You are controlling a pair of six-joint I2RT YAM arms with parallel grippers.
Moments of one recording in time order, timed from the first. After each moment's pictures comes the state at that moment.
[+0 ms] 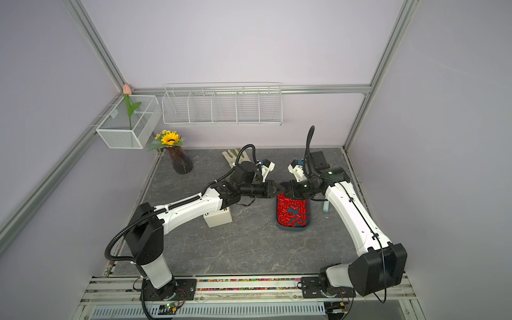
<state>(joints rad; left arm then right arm) -0.90 1.78 1.38 -0.03 0.49 -0.76 0.26 1.37 1.36 -1.10 -0.50 0.18</state>
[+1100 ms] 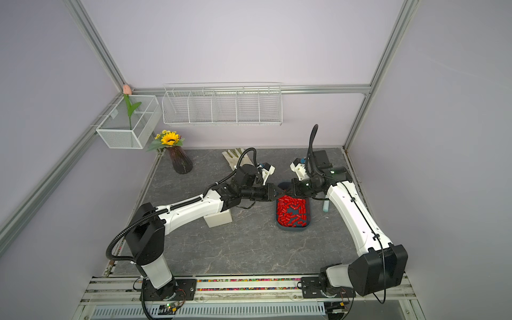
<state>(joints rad) -0.91 1.78 1.35 -0.04 0.47 -0.78 0.24 1.37 1.37 -1.10 -0.51 0.18</state>
